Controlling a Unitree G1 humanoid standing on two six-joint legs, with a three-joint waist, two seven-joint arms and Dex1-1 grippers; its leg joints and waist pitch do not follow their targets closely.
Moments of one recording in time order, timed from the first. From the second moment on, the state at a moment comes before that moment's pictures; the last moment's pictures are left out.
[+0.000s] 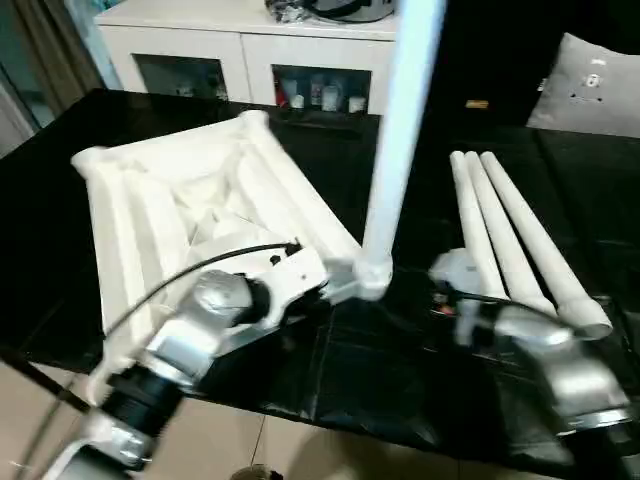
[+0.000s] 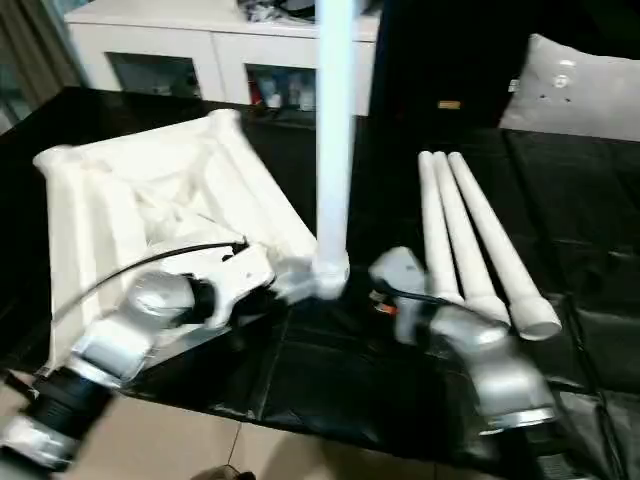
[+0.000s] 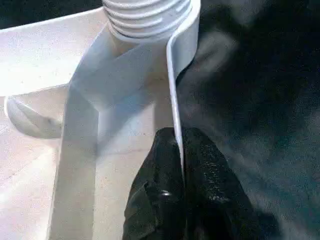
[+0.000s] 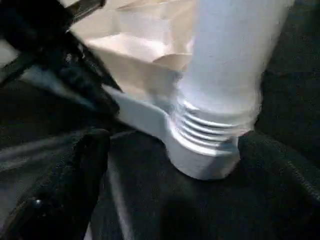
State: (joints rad) left arm -0.45 0.41 -0.40 0.18 0.11 0.35 -0.95; right arm -0.24 -0.48 0.11 0.14 0.21 0.22 0.96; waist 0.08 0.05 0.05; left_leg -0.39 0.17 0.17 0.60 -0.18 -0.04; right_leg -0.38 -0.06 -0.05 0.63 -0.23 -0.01
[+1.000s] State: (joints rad) left arm -0.50 0.54 -0.47 0.27 0.05 0.06 -1.27; right arm -0.31 -0.51 0.23 0.16 0.24 0.22 1.21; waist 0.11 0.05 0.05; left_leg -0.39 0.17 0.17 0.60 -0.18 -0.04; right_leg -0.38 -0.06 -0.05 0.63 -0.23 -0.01
